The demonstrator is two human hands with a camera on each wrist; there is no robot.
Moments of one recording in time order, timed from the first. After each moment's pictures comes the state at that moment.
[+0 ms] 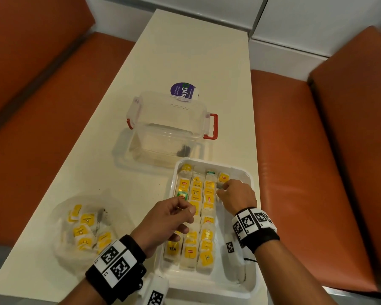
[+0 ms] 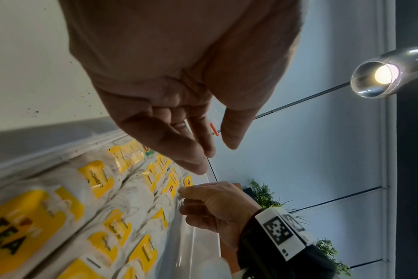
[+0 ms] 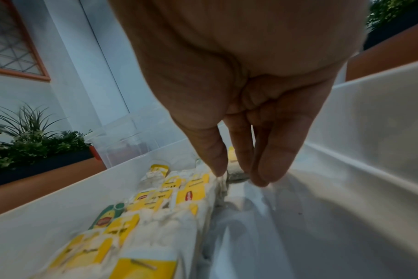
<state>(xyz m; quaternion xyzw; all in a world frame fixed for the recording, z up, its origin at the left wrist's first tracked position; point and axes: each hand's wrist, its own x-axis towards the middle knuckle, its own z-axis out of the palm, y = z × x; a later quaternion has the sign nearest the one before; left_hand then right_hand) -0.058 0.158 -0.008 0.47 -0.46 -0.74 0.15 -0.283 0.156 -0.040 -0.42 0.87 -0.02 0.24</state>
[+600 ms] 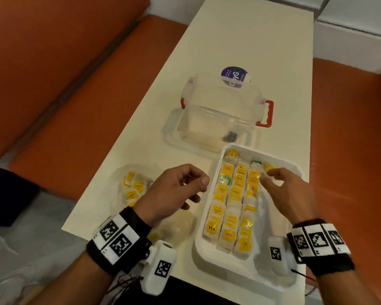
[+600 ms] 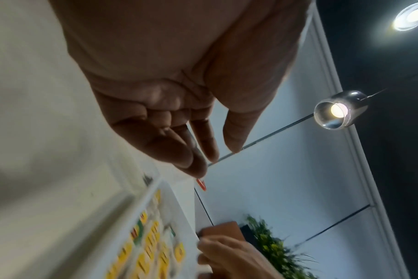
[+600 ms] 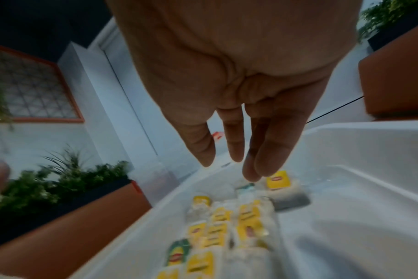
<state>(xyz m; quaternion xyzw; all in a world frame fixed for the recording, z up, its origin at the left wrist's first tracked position) 0.010 0.153 0.036 0.50 -0.52 -0.65 0.23 -0.265 0.183 0.000 -0.47 0.84 -0.13 0.22</state>
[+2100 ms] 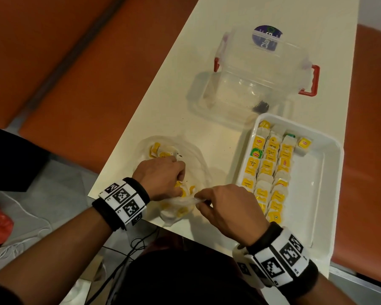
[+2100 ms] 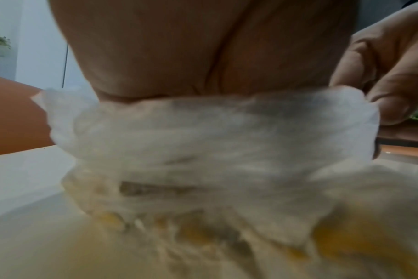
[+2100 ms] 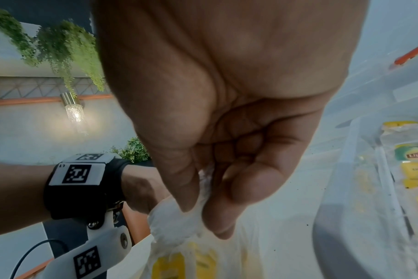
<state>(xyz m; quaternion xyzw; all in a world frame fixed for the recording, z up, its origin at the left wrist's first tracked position) 0.102 0.142 -0.039 0.50 -0.80 -0.25 -0.19 -0.075 0.222 0.000 -0.75 0.59 0.13 0.27</state>
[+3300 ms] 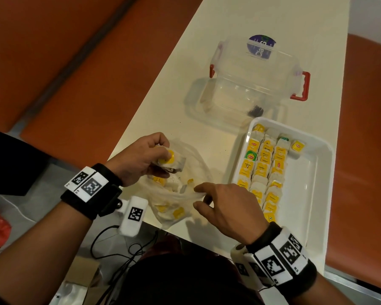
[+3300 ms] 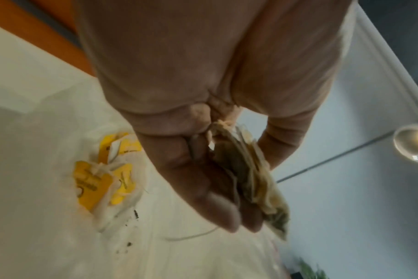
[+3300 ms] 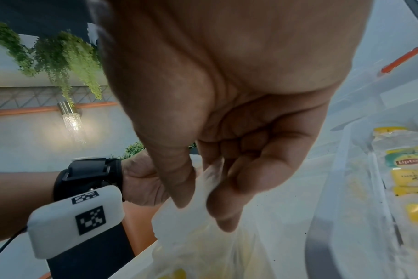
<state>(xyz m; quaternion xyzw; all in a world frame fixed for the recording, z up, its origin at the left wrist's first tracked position) 0.129 0.123 -0.014 0.51 -0.43 -0.71 0.22 -0.086 0.227 0.005 -0.73 0.62 0.05 0.29</state>
